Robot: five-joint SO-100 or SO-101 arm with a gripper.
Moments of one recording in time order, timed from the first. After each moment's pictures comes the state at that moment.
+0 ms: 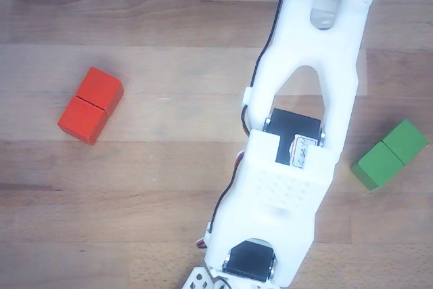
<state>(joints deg) 12.4 64.0 66.9 79.3 -20.6</state>
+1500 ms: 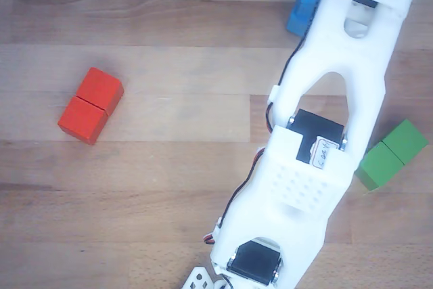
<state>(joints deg) 20.1 62.4 66.8 78.4 -26.8</state>
